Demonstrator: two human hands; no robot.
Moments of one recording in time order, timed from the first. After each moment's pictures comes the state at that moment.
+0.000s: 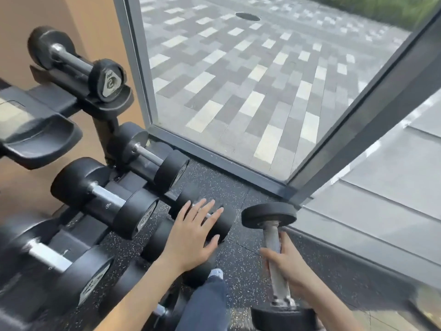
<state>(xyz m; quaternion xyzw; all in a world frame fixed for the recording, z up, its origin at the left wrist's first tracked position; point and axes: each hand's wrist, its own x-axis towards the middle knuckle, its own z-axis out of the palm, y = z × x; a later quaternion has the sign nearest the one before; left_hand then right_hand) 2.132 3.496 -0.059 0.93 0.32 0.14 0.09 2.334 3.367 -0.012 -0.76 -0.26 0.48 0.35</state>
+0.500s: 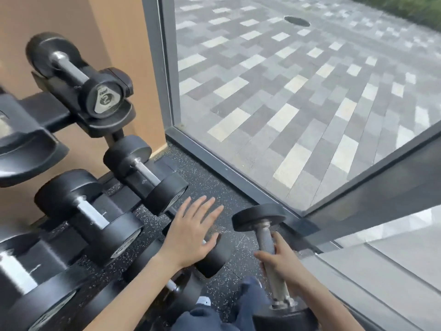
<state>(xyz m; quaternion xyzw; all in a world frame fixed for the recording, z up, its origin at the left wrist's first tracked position) 2.242 3.619 -0.049 0.91 0.41 0.12 0.05 2.461 3.531 -0.003 -0.72 -0.36 0.54 0.25</state>
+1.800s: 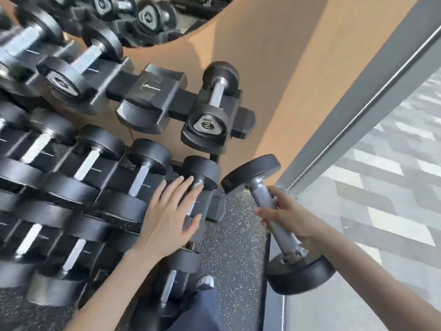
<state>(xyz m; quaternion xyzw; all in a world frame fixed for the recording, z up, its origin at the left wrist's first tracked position) 2.318 3.781 0.005 0.47 0.86 0.16 -0.08 2.455 4.005 0.084 -0.27 -0.75 0.60 -0.09</state>
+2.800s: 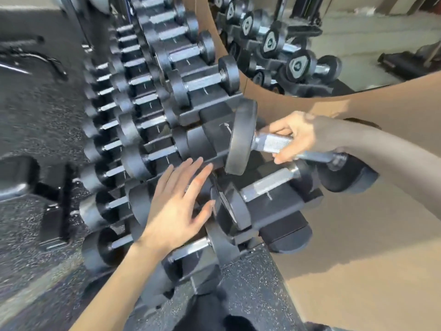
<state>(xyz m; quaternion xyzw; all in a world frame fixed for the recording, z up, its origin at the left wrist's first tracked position) 2.223 3.959 0.066 0.05 0.96 0.16 -0.23 2.049 4.163 0.214 0.33 -0.88 0.17 -0.28</state>
